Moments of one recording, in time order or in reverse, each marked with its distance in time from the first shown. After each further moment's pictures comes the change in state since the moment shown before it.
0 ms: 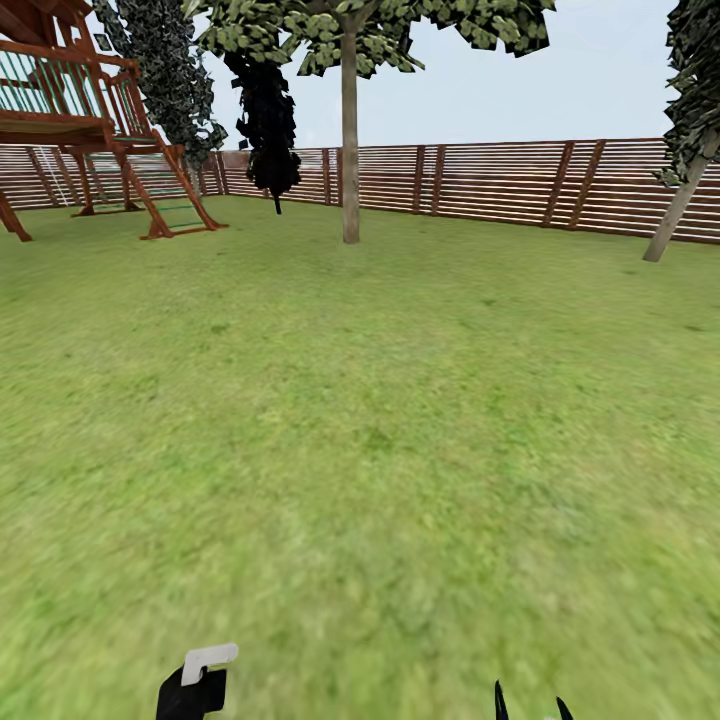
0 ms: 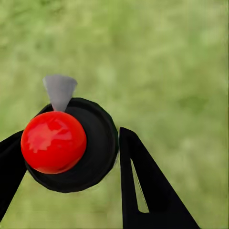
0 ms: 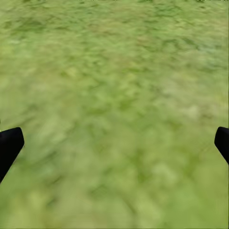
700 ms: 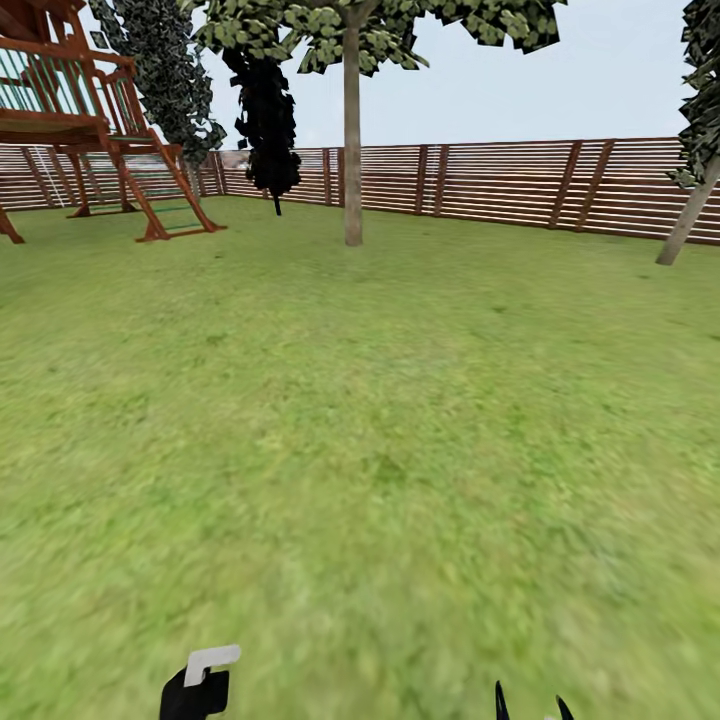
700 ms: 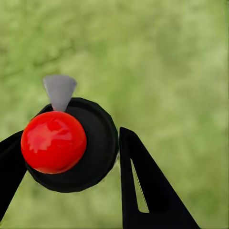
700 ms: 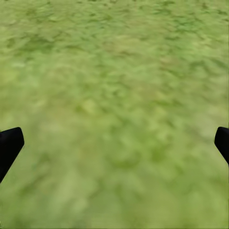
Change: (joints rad) left arm 0.000 -0.006 -0.003 0.005 -0.002 0.000 -0.002; right arm 0.000 -0.001 0.000 0.000 0.000 0.000 0.000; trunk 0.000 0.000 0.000
